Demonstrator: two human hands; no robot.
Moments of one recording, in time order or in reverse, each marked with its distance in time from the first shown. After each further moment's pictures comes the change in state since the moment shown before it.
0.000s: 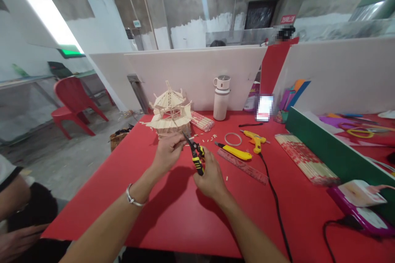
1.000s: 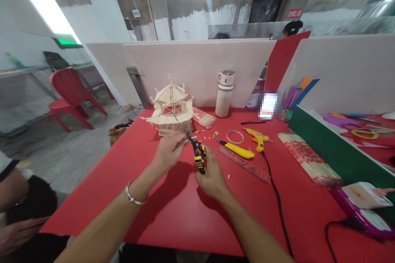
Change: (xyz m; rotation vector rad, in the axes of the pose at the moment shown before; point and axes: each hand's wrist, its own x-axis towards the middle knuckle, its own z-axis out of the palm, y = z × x) left_hand -0.006 -0.005 -0.004 0.127 -0.008 0.060; right_hand 0.000 -0.002 -0.002 0.118 -0.073 0.049
